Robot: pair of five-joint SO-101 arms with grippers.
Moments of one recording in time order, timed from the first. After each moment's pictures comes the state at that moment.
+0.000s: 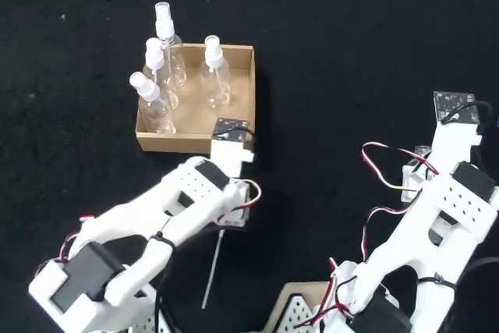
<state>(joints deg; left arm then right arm) 34.0 -9.2 46.4 50.9 27.7 41.3 -31.0 43.7 64.0 31.9</state>
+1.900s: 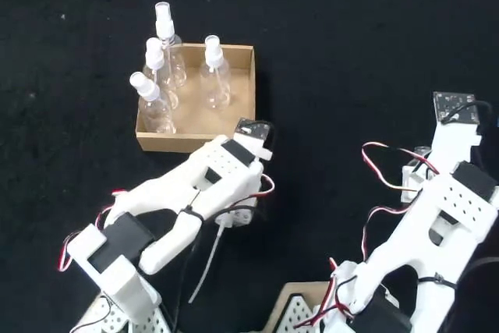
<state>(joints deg) 34.8 5.8 27.1 67.6 21.2 41.3 -31.0 43.1 65.1 31.9</state>
